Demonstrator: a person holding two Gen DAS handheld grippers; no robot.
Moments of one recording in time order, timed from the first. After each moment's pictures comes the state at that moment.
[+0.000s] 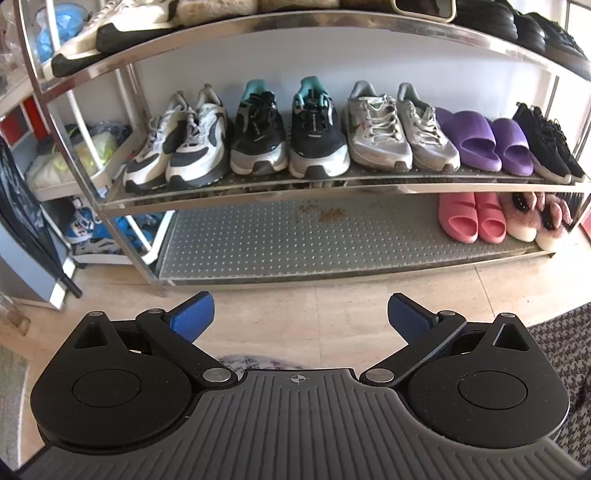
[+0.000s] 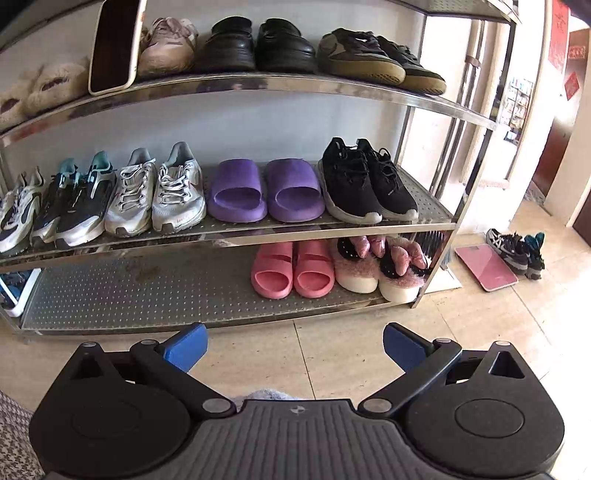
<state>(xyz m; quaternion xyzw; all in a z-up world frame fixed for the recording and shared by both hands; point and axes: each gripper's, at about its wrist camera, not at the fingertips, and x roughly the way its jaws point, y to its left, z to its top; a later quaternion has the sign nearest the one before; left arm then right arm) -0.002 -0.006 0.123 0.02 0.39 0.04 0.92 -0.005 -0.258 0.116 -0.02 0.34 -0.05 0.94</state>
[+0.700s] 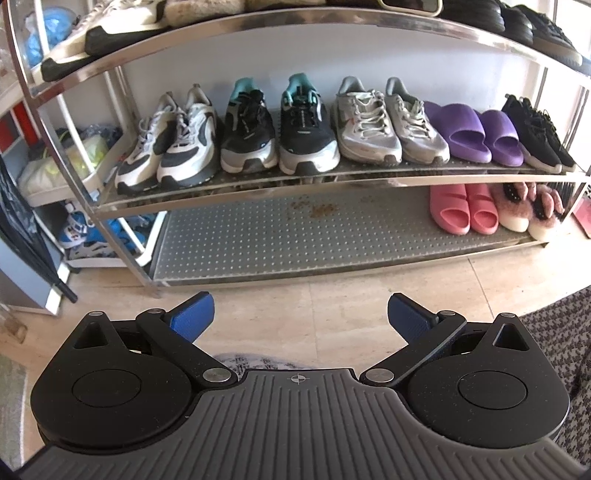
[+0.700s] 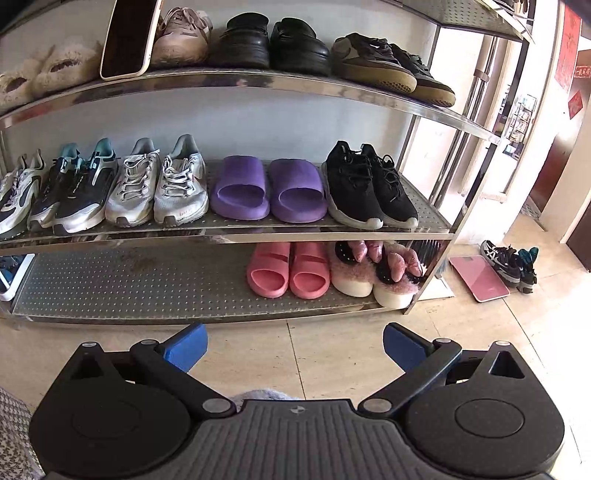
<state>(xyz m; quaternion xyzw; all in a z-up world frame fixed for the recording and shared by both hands) -0.004 -0.005 0.122 0.02 0.40 0.03 0.92 -0.003 -0.249 0.117 -0.05 0.34 -0.05 0.94</state>
